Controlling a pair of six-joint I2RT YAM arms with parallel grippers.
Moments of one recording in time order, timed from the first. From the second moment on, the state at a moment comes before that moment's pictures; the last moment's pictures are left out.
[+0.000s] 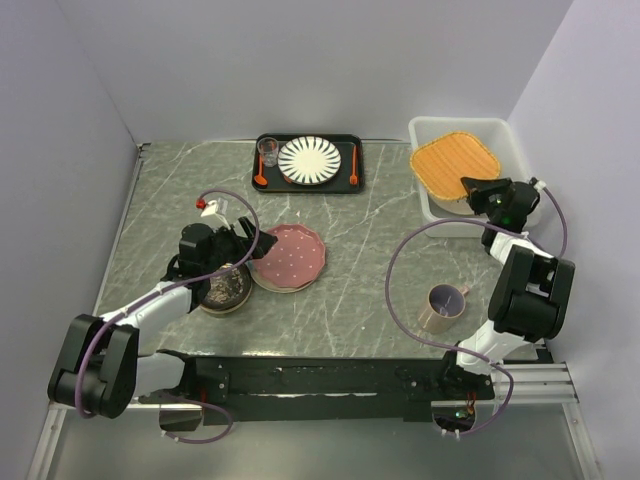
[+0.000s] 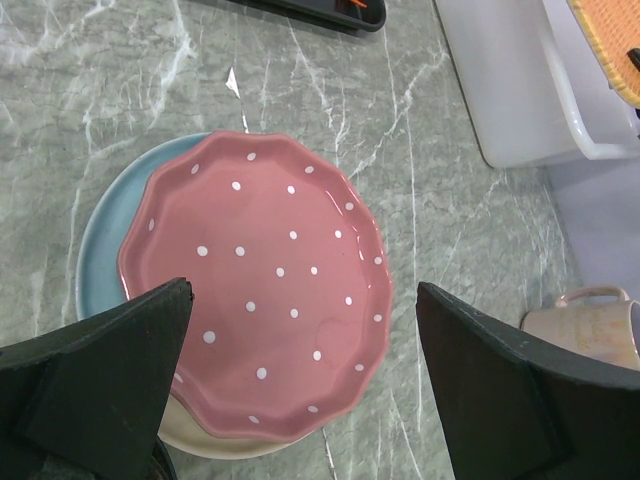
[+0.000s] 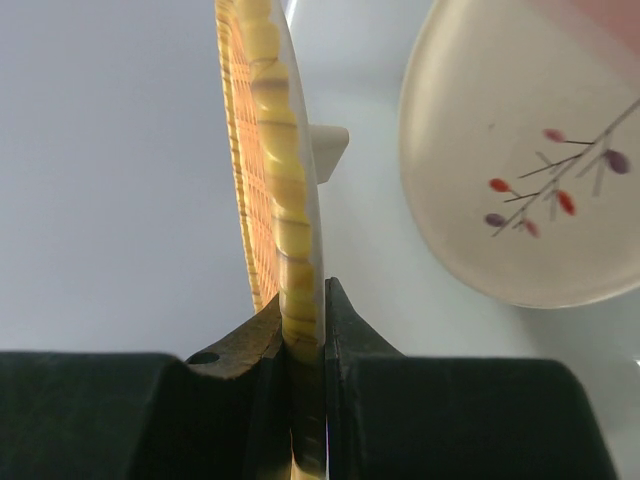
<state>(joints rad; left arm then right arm) -0.27 1.21 0.45 0.47 0.32 -0.60 -0.37 1.63 0.87 0.53 -0.36 1.16</state>
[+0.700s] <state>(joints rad) -0.27 1.23 0.46 0.47 0.32 -0.60 -0.42 1.62 0.85 0.58 -0.36 1.20</state>
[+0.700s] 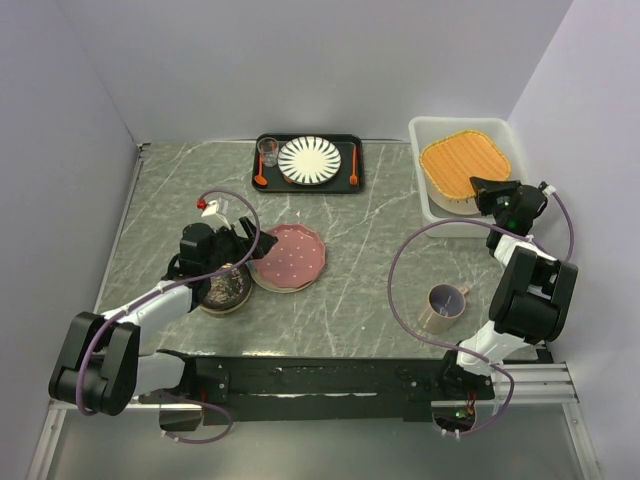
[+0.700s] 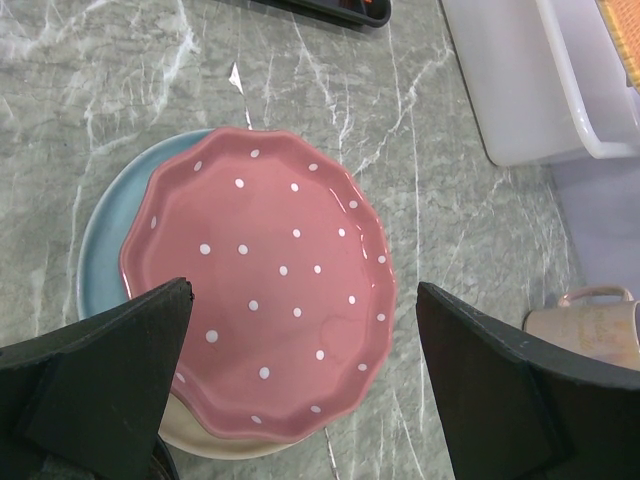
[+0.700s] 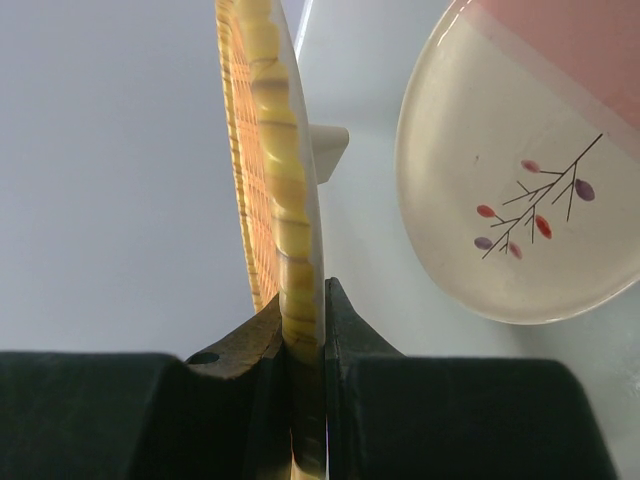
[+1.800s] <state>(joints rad) -0.27 1.26 0.46 0.47 0.33 -0.59 -0.42 1.70 0.91 0.50 -0.25 1.15</state>
